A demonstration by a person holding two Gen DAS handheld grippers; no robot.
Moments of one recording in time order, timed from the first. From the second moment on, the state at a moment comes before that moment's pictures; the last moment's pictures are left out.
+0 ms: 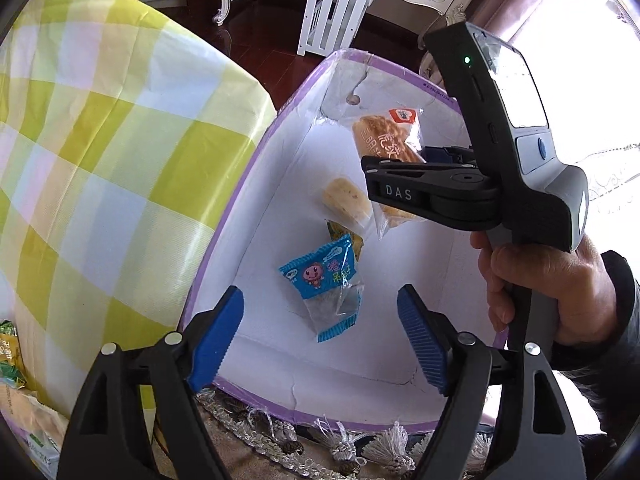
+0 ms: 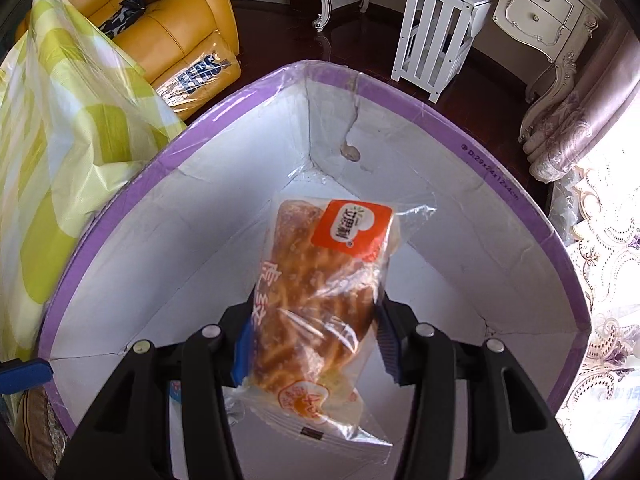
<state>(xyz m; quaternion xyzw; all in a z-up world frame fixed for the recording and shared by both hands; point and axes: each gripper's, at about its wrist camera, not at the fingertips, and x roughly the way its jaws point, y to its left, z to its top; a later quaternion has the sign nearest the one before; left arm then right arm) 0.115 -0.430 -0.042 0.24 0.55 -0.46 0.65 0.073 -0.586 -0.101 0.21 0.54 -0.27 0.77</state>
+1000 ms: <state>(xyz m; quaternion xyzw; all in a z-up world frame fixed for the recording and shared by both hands) 0.146 -0.231 0.053 0.12 0.34 -0.25 0.90 0.110 -0.437 0.042 0.09 0.40 -0.18 0.89</state>
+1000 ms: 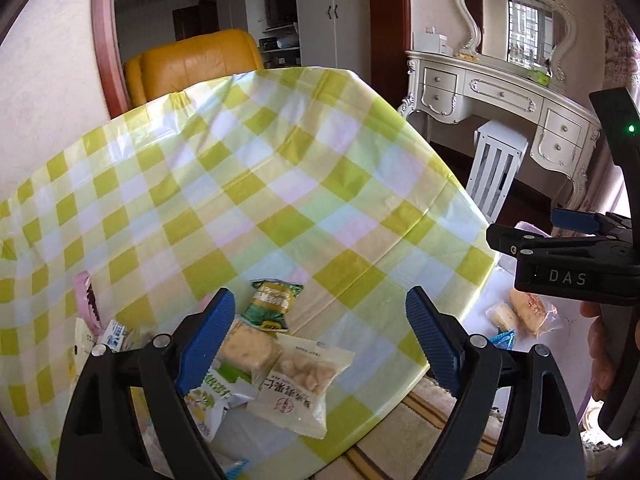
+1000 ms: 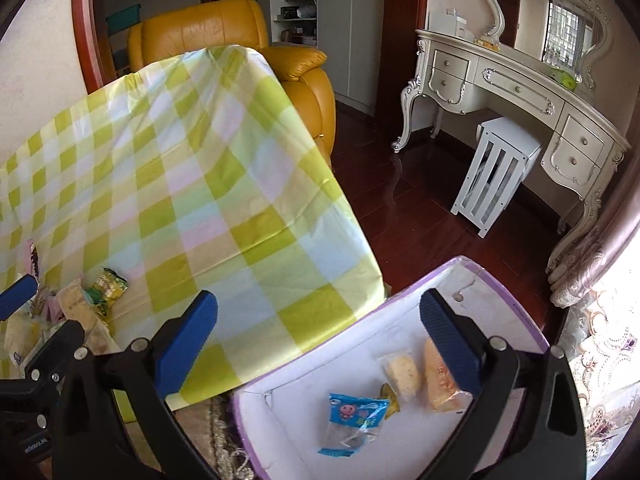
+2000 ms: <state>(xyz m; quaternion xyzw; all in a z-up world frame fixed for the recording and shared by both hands) 0.147 -0.058 -0.015 -0.17 0.55 -0.14 0.81 0.157 -0.266 -0.009 -0.01 0.53 0.02 0.85</state>
